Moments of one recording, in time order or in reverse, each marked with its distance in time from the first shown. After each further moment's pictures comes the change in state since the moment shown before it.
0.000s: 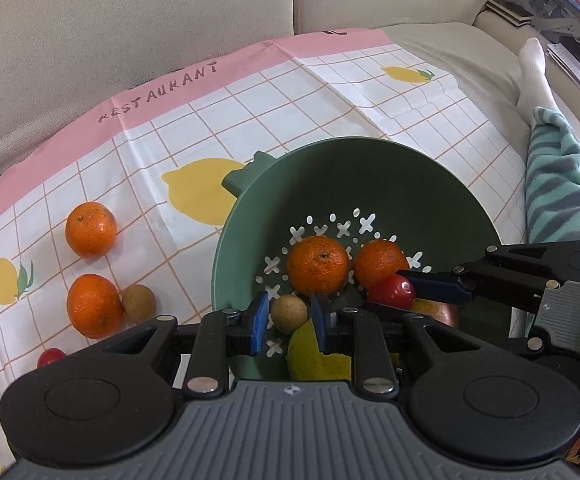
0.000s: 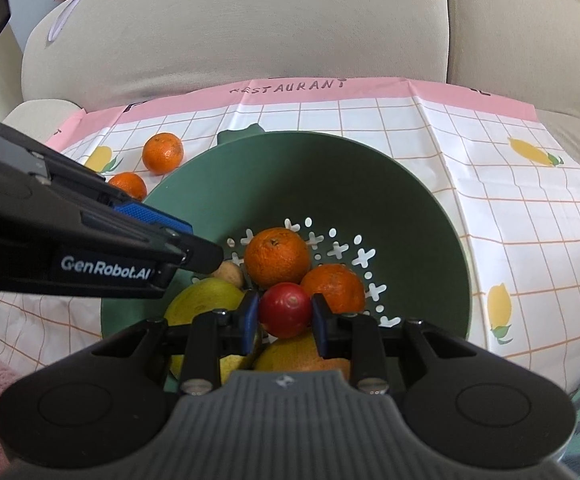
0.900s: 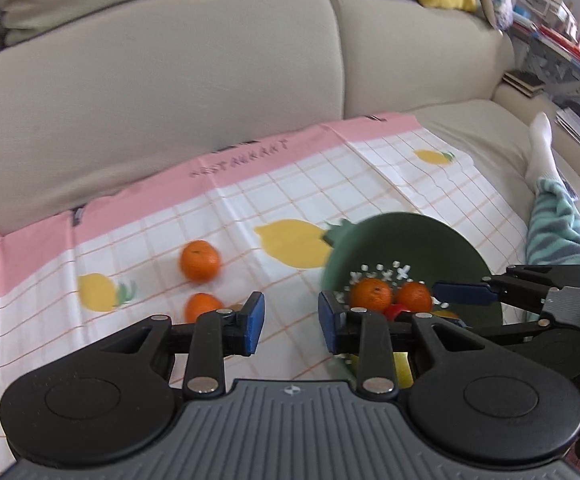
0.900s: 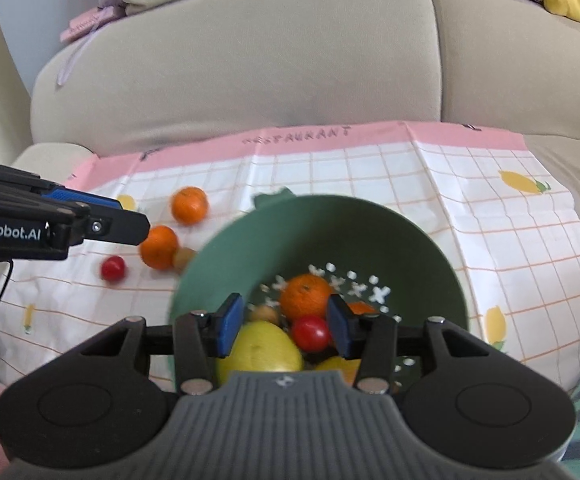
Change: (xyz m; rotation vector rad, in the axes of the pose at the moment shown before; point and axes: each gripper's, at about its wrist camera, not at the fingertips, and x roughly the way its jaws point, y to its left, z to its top) left arm -0.098 0.049 -0.025 -0.075 -0.212 0.076; right arm -0.043 0.030 0.018 0.046 -0.109 0.018
